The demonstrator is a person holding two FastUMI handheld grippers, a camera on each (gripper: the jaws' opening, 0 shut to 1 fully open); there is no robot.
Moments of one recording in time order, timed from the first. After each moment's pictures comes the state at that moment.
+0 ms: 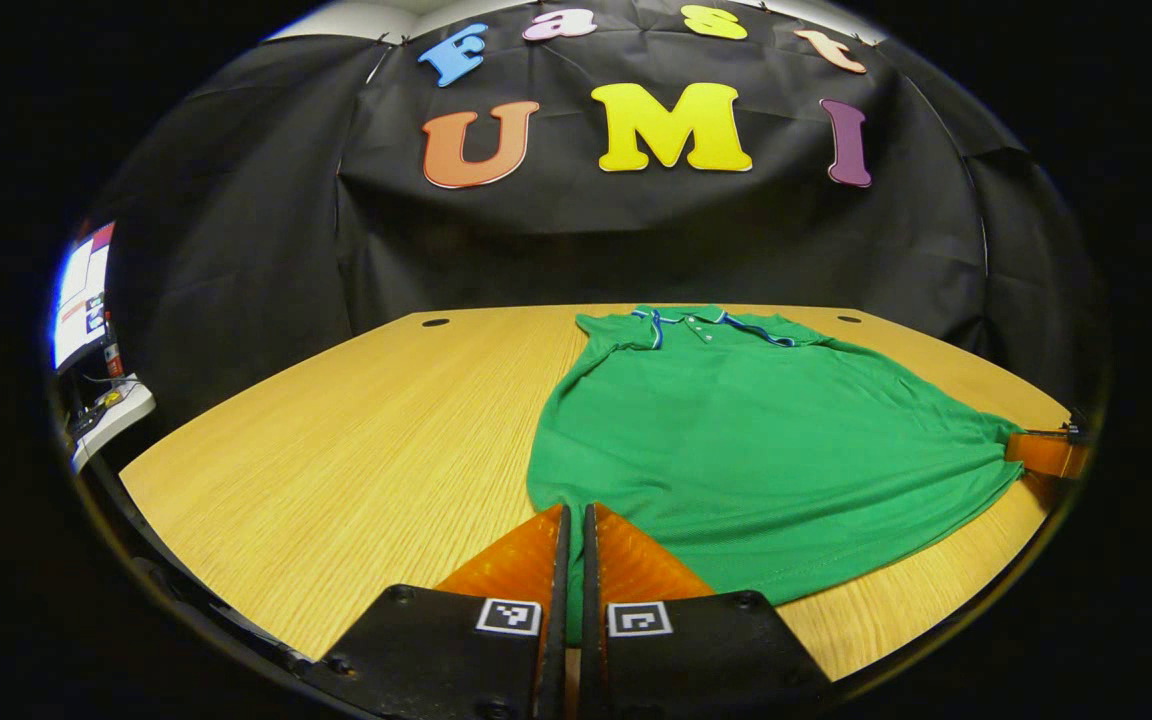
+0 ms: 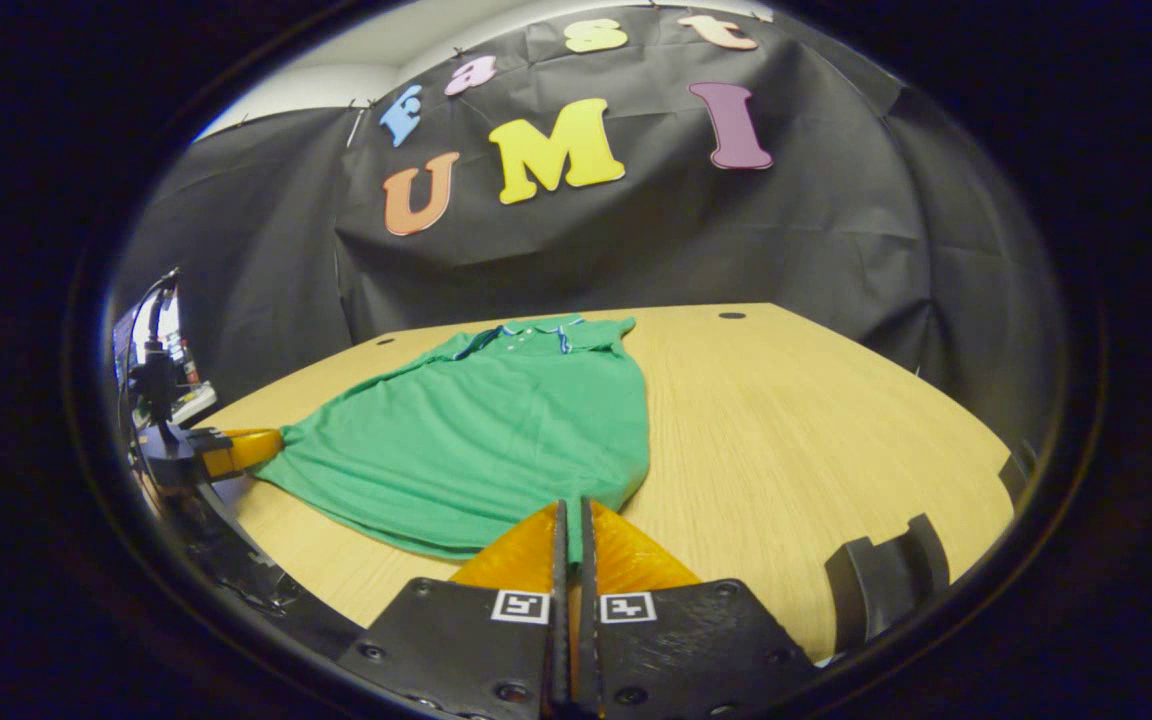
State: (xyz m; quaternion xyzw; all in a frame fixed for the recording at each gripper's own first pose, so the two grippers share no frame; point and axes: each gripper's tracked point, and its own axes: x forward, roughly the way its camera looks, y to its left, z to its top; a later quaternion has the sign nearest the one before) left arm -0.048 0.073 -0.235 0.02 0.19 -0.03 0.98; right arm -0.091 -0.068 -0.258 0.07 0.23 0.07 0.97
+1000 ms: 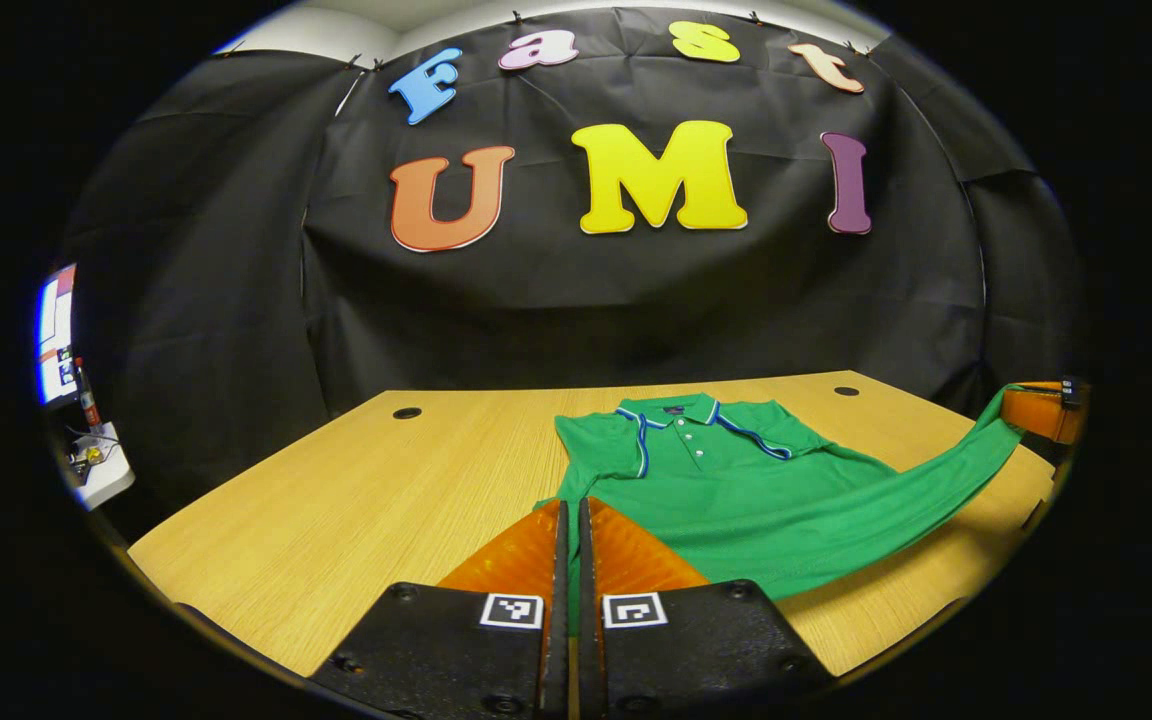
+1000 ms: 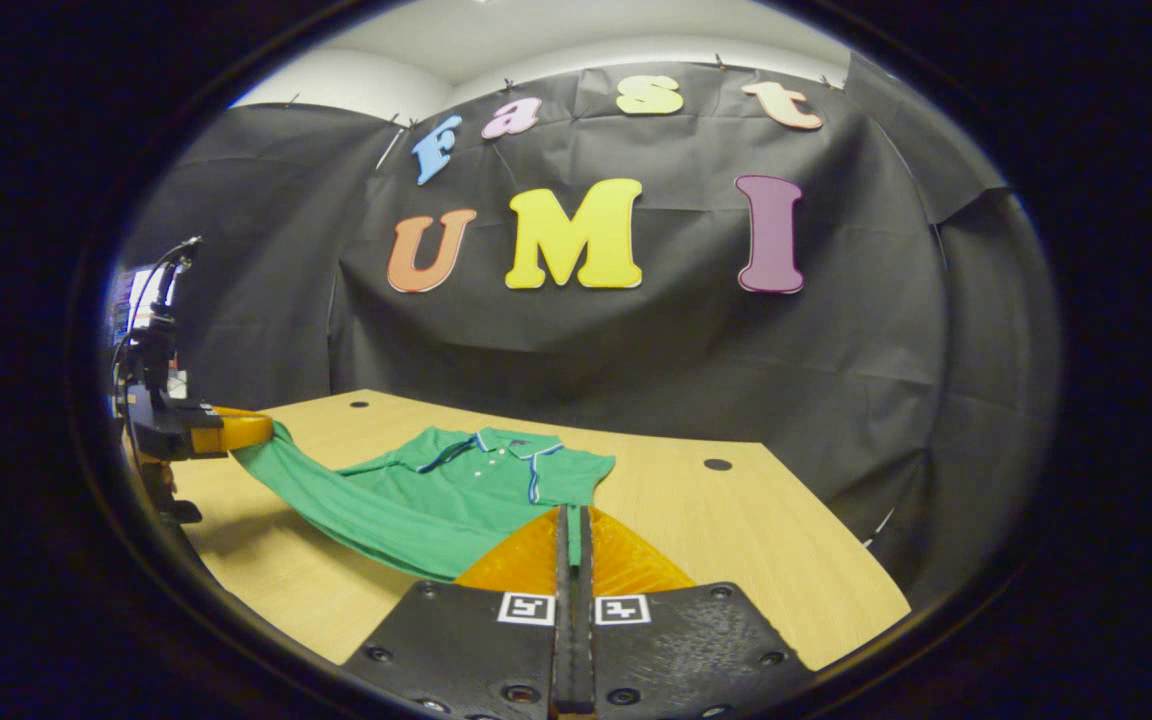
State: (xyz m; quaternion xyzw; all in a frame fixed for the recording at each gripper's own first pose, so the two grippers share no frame) left arm 0.060 0.058 -0.124 0.03 0.11 -0.03 0.99; right arm 0.031 -0.092 -0.121 0.00 0.11 0.06 0.99
